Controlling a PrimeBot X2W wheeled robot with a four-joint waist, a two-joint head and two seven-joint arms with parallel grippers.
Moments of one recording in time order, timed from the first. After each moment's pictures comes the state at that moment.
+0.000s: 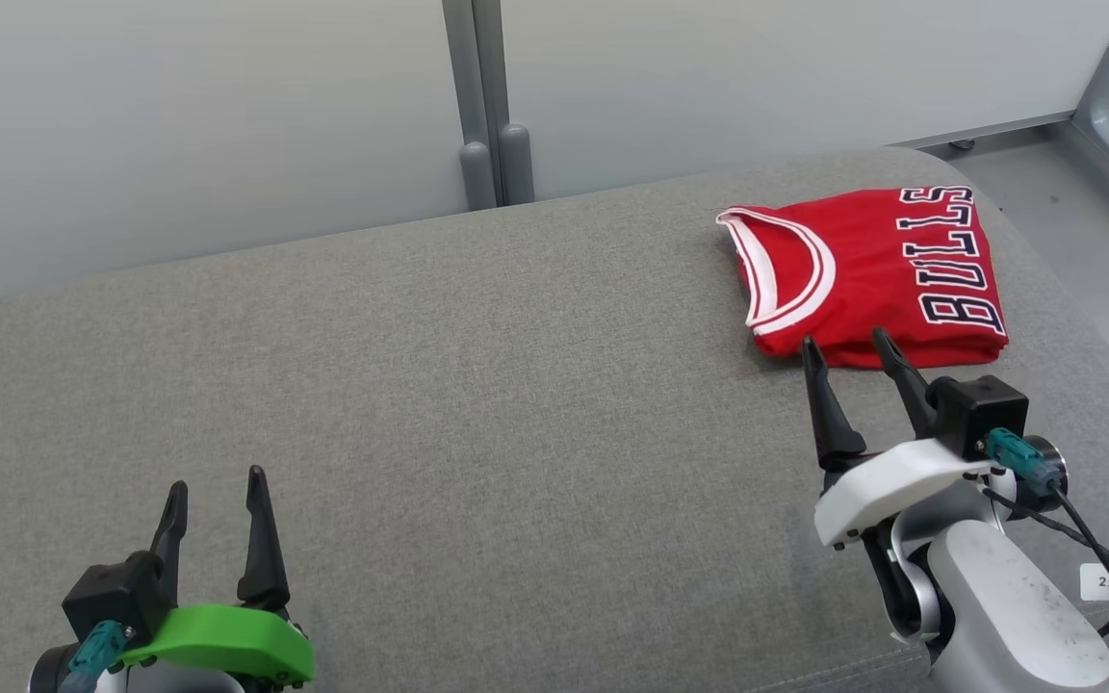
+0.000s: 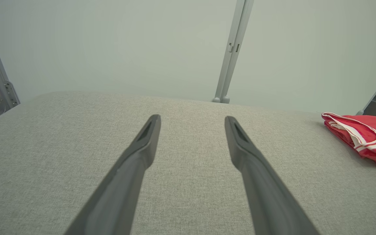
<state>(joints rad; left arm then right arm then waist) 0.05 0.05 -0.11 0.11 -0.36 0.12 -0.21 -0.21 -0.18 0.40 0.31 0.38 -0.13 -0.25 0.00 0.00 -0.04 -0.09</state>
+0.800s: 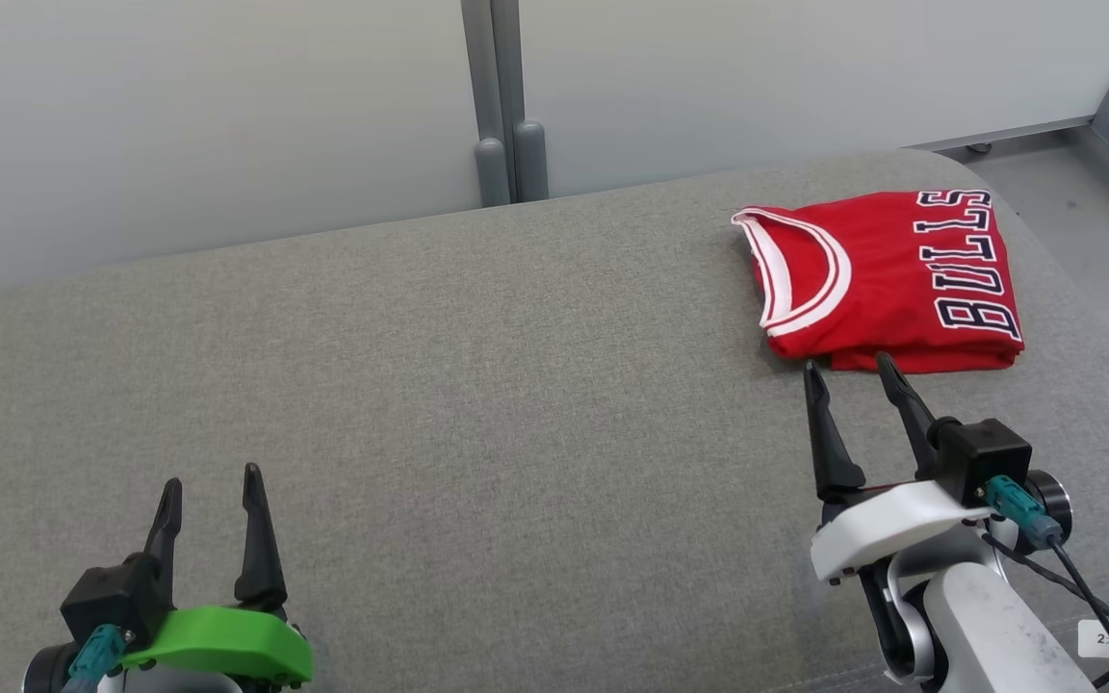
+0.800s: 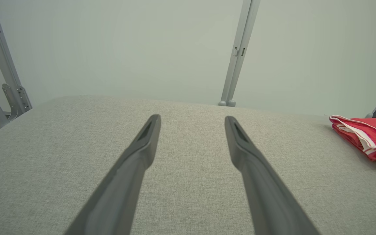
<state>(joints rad) 0.06 0.05 -0.10 0.09 -0.34 0.12 -0.22 -0.09 -0.10 0.31 0.20 0.24 -0.13 -0.25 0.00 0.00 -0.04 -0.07</state>
